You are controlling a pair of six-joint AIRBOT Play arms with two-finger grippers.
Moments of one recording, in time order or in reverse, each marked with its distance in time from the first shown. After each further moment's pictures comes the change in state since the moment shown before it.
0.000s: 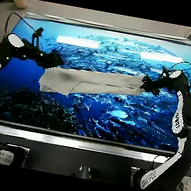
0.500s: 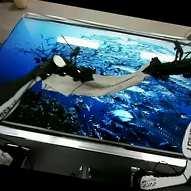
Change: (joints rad) left arm -0.378 -0.225 0.000 -0.280 0.288 -0.087; right arm 0.052 0.394 0.002 0.133 0.238 -0.093
